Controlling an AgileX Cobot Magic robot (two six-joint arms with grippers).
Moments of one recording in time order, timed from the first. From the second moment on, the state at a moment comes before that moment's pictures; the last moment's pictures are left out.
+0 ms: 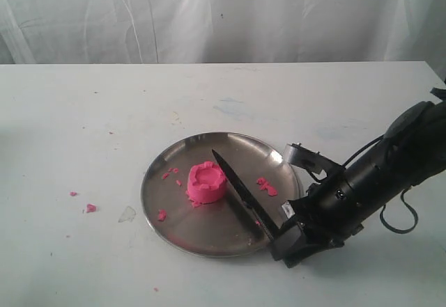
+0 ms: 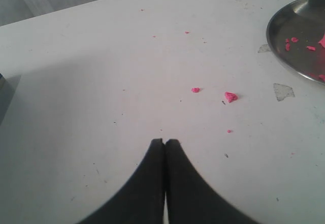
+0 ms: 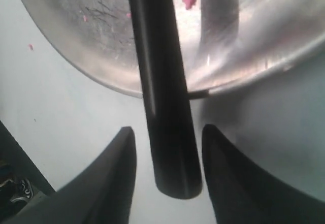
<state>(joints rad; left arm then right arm) 0.06 0.01 0.03 -0.20 0.39 0.39 0.19 1.89 -0.87 0.92 0.94 -0.90</state>
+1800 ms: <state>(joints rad) 0.06 0.01 0.03 -0.01 0.29 0.52 0.58 1.22 -0.78 -0.19 0.59 -0.04</state>
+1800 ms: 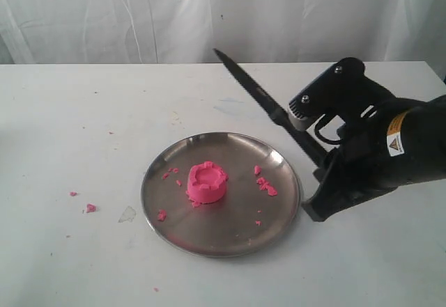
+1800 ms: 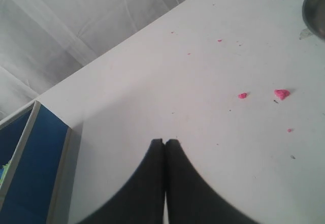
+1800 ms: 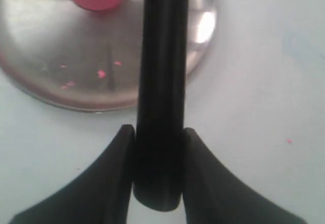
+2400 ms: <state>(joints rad) 0.06 0.01 0.03 -0.07 0.25 0.45 0.64 1.23 -0.78 -0.38 0.64 0.24</state>
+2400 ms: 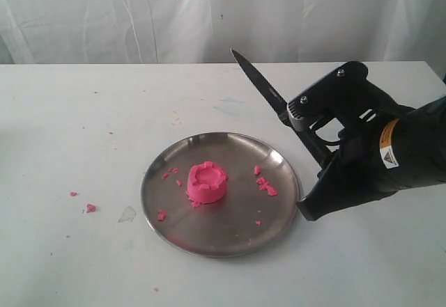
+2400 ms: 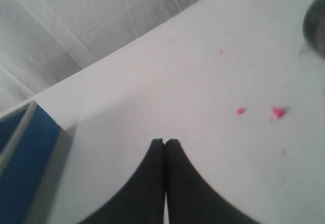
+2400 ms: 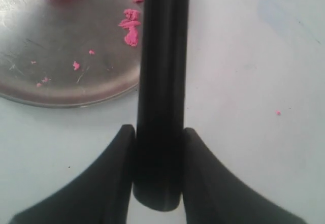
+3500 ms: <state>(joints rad) -0.48 1.26 -0.71 0.57 0.48 -0.23 0.69 1.42 -0.85 -0.29 0.89 -0.06</state>
